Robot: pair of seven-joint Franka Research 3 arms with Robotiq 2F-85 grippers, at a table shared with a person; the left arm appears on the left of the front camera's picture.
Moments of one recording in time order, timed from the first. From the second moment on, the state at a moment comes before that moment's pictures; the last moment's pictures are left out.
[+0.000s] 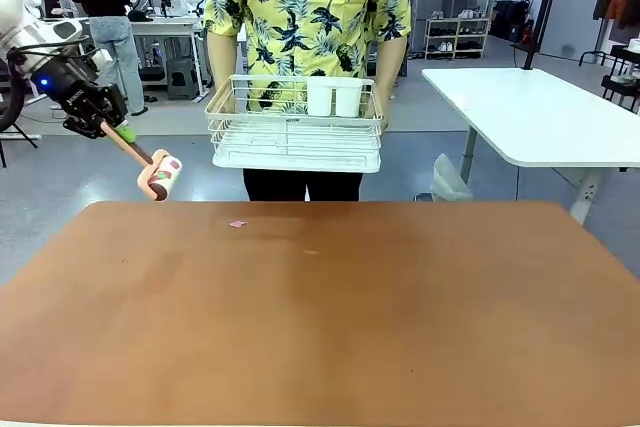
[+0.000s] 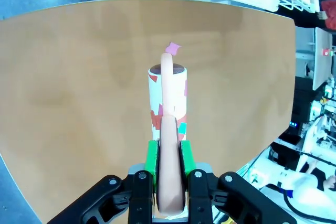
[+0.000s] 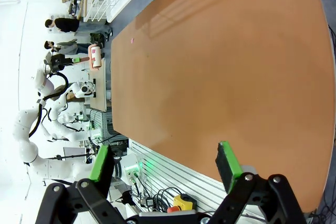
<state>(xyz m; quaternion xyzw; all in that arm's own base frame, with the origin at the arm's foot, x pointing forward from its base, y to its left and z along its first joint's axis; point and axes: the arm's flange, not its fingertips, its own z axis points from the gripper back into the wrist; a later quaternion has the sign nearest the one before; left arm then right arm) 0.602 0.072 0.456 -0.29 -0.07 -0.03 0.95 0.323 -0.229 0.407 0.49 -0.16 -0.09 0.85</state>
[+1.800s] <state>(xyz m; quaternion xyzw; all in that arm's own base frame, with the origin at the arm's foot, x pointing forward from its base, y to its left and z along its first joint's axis) 0.683 0.042 0.329 -0.29 0.03 0.00 0.96 0.324 -0.229 0.407 0.49 -0.16 -0.09 0.85</state>
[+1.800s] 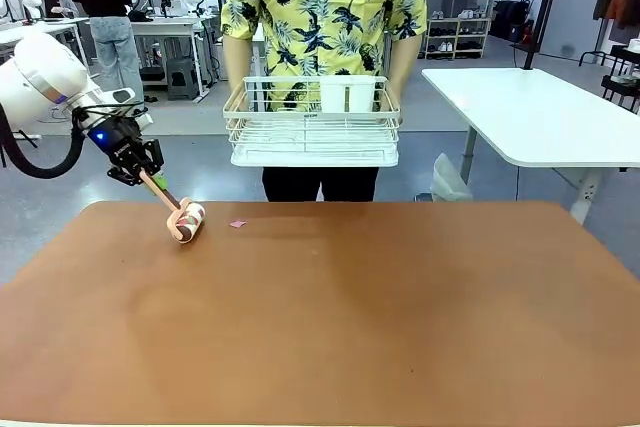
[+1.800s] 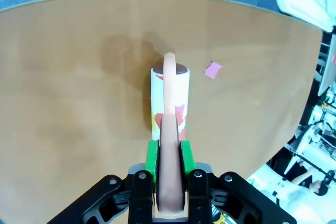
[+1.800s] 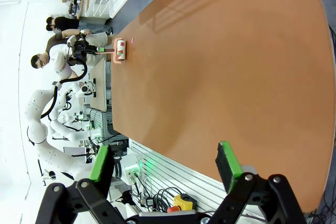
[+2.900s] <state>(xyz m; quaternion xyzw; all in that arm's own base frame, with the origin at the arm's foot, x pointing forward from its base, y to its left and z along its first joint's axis) 0.650 -0.171 0.325 -0.31 -0.04 -0.04 0.95 0.324 -0.229 0.407 0.49 -0.16 -0.09 0.85</state>
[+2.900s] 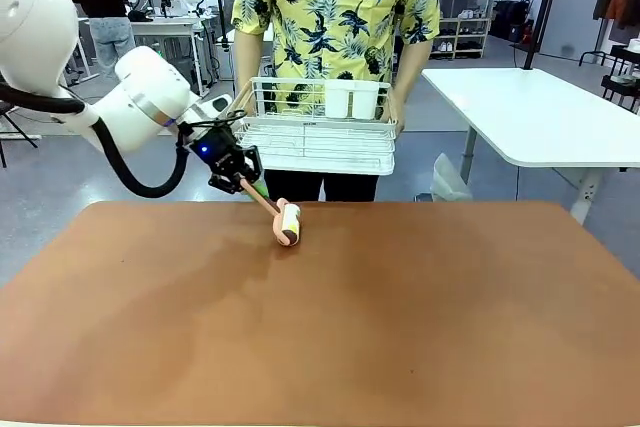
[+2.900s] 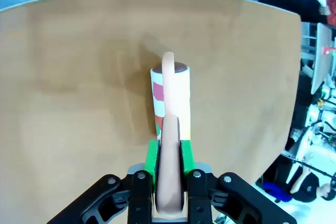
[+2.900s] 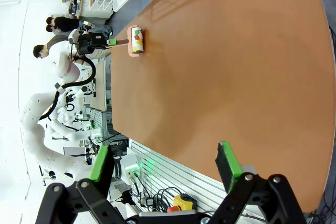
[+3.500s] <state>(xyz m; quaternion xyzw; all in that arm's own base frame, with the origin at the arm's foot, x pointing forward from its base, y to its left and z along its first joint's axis) 0.594 -0.191 0.450 -0.25 -0.03 -0.06 0.97 0.324 -0.229 0.407 0.49 -0.16 -0.09 0.85</state>
